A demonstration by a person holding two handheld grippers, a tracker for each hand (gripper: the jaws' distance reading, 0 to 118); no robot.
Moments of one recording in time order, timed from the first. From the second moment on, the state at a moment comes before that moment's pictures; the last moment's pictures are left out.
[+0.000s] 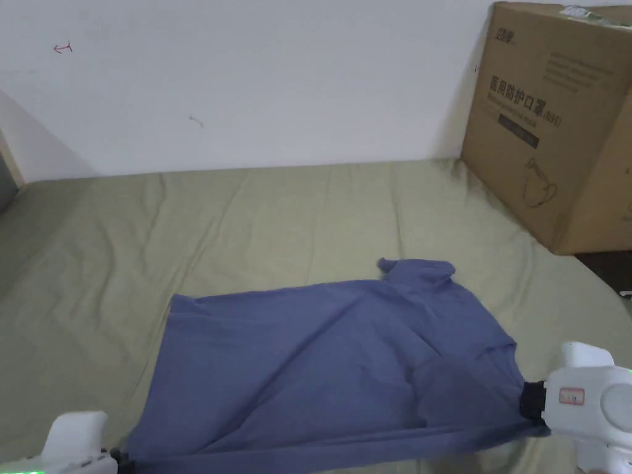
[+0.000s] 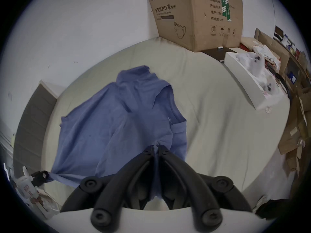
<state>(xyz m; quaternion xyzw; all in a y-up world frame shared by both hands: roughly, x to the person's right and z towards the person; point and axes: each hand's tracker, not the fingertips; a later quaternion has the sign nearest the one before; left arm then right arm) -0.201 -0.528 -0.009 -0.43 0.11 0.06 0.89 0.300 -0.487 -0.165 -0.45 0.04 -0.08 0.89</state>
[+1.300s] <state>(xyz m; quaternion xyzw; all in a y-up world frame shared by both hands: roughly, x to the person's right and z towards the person) -0.210 -0.562 0.062 -0.42 0.11 0.21 0.88 0.299 -0.529 -0.059 -0.43 0.11 -0.03 0.89</state>
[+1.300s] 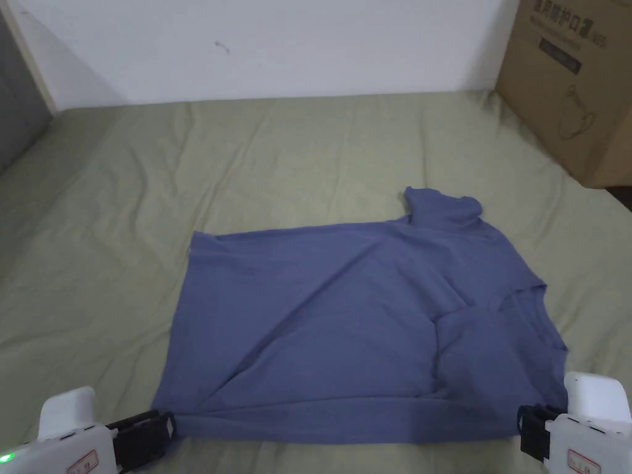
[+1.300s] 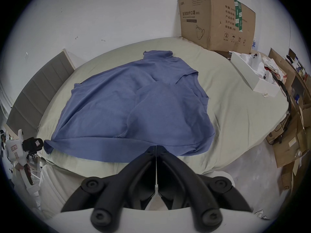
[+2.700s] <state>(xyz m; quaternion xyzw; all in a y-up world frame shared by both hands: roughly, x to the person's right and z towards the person) -0.227 -0.524 -0.126 -0.49 0.11 0.11 0.86 0.272 -0.523 -0.291 -0.53 0.07 0.02 0.84</state>
